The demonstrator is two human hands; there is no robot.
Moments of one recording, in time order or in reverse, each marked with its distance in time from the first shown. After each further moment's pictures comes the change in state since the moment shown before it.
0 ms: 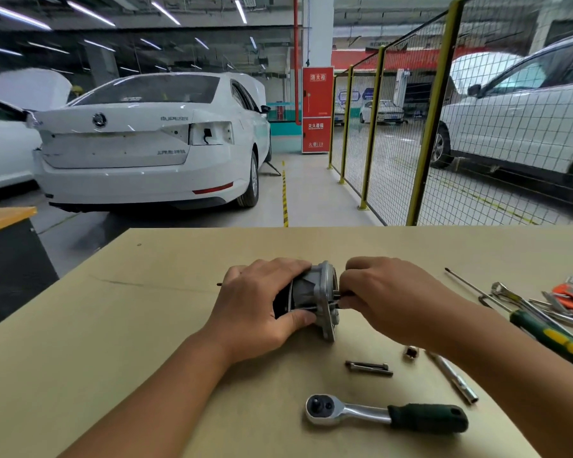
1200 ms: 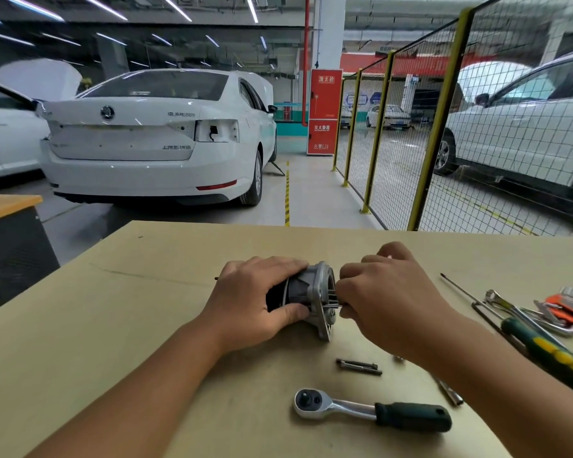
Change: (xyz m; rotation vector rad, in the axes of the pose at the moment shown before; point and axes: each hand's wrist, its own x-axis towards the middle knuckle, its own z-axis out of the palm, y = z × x) left_hand 0.001 0.005 -0.008 -0.068 -0.034 -0.049; right_hand -0.007 -0.007 0.000 -0.212 0.119 -0.039
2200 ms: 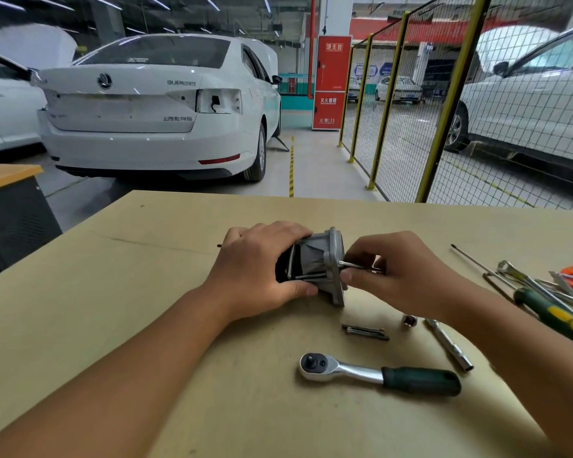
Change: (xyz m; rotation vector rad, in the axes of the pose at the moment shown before) left_hand -0.002 0.000 0.006 0.107 0.005 0.003; right_hand -0.007 0.023 0.036 0.790 0.064 0.101
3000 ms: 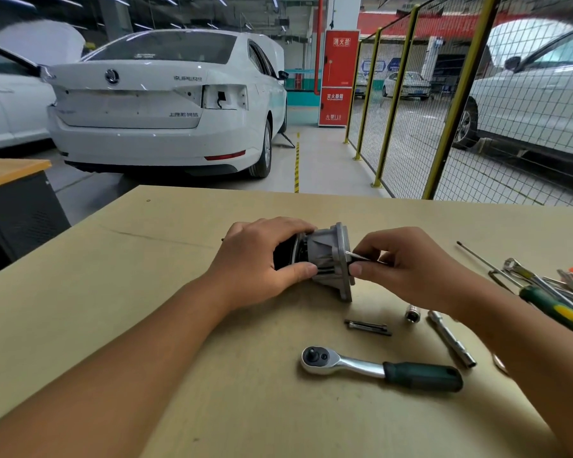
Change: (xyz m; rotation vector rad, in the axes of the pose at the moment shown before) left_hand 0.000 0.001 -0.007 -0.119 0.013 -0.047; right_hand 0.001 0.006 -0.002 0.080 -0.018 0.030
